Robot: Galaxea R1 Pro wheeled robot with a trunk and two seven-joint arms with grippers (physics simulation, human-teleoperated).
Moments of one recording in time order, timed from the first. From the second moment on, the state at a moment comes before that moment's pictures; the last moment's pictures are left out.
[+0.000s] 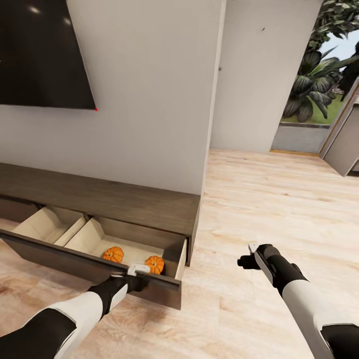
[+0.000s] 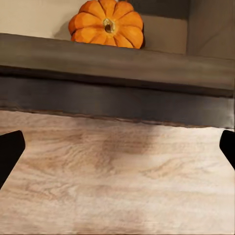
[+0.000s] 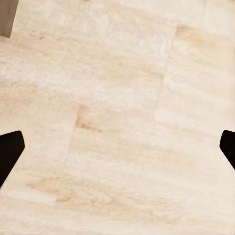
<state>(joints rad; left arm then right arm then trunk) -0.86 -0.04 -0.44 -0.04 0.33 0.14 -0.08 -0.82 -0.13 0.10 -0.54 -0.06 0.72 0.02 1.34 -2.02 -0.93</state>
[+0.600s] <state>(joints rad) -0.82 -0.02 -0.43 -0.04 0.34 0.08 -0.07 -0.82 -0.13 0.10 -0.54 -0.06 0.65 0.02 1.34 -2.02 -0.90</state>
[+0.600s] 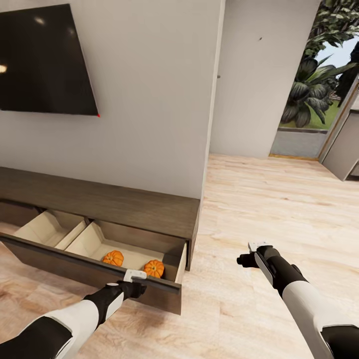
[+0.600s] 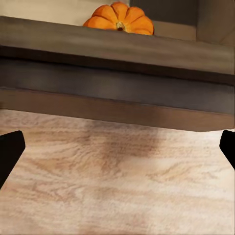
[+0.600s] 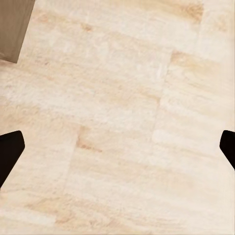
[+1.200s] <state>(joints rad) -0.82 -0.01 -0.43 -0.04 0.39 0.00 -0.07 -0.82 -0.13 0.10 -0.52 -0.06 0.64 0.02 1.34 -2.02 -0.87</state>
